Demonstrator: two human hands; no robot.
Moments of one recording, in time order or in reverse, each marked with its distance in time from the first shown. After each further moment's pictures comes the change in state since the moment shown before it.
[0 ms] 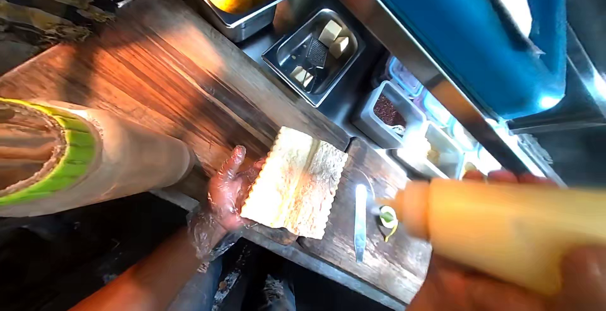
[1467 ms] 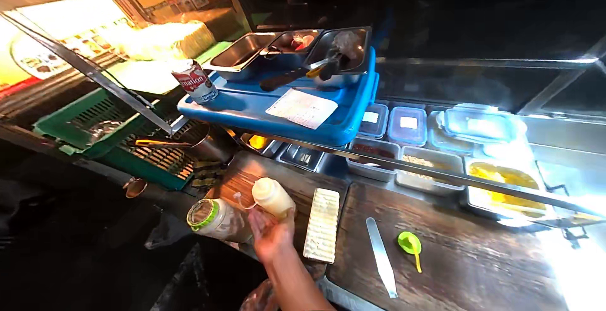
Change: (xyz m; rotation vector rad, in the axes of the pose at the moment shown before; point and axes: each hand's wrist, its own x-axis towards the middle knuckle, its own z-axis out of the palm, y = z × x) left_hand -0.163 -0.085 0.064 1.651 0.739 0.304; right_hand -0.093 0.070 0.142 0.858 0.327 1.532
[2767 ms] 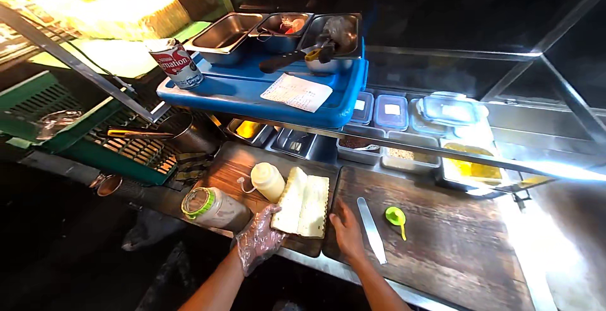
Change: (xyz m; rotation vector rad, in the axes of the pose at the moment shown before) left_hand 0.137 0.054 -0.002 -1.102 -0.410 -0.453; right_hand -0.020 -0.130 -0.160 -1.343 0.102 -0.873
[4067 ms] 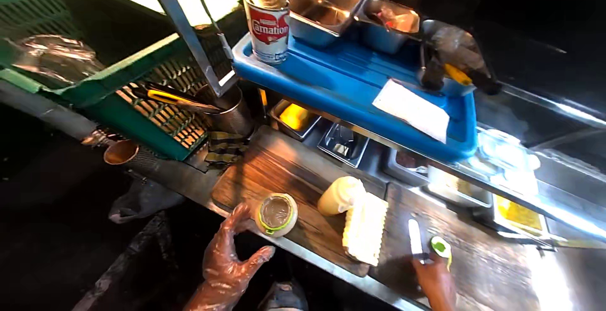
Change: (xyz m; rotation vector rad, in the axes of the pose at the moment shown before) left_hand -0.043 0.084 -0.192 0.837 0.153 1.222; right_hand -0.018 0.006 -0.042 -0.962 0.447 0.540
